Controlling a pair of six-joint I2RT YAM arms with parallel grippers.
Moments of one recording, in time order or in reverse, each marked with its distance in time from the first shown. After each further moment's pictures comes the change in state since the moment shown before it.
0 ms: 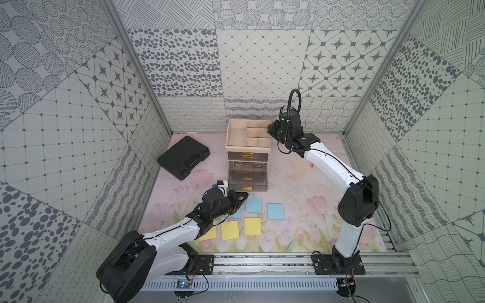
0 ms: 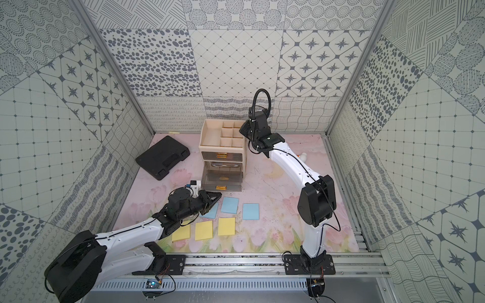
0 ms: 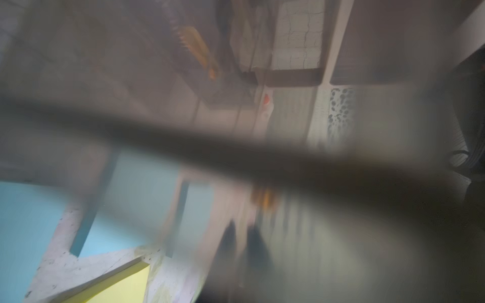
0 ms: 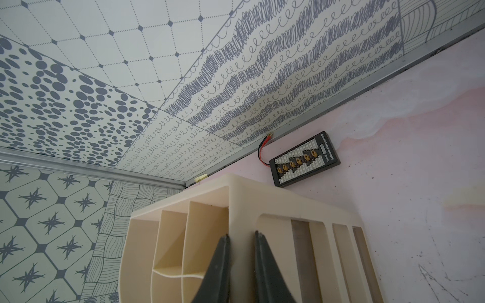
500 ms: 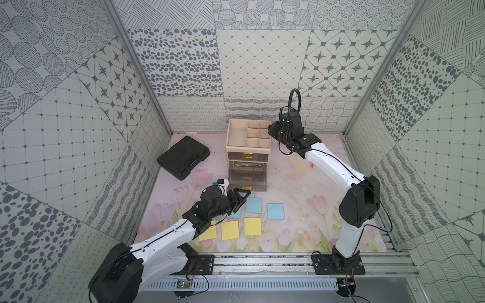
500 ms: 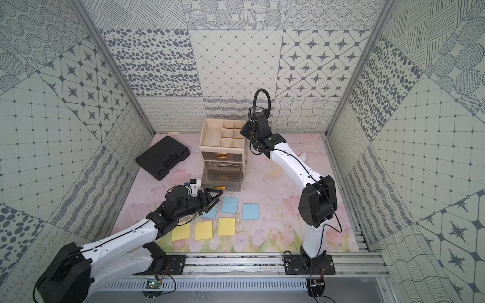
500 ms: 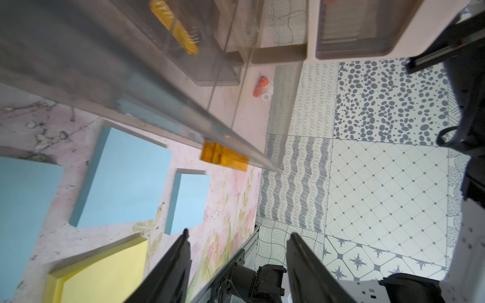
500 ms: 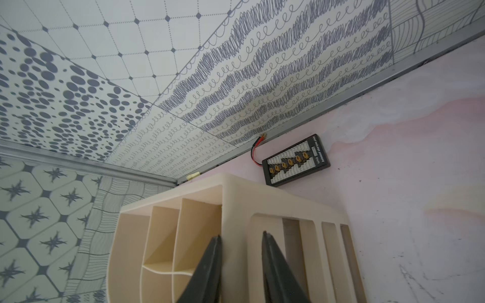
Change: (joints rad) left arm -0.001 -0.138 0.098 -0.244 0.042 0.060; right arm -0.003 -0.026 -0.020 -0.027 0.019 -0.066
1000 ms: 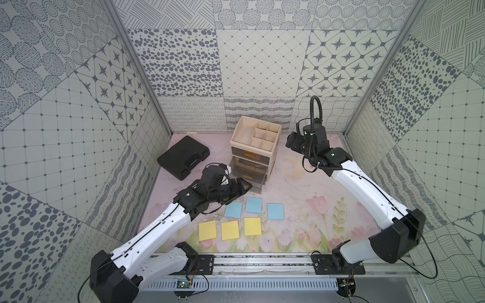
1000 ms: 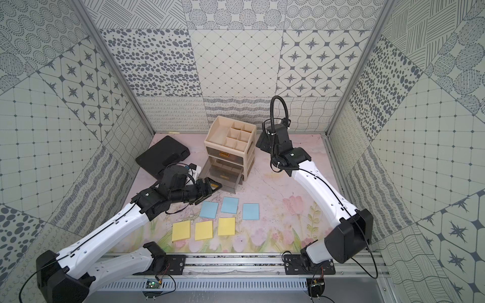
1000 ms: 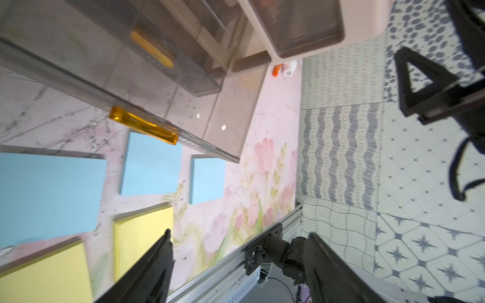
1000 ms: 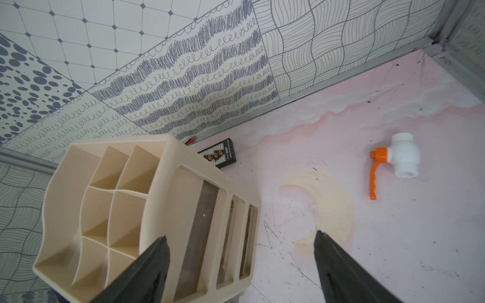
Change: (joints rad) left arm 0.003 0.058 0.492 -0.765 -0.023 0.354; right arm -0.016 -0.430 -0.348 -0.183 0.219 -0.226
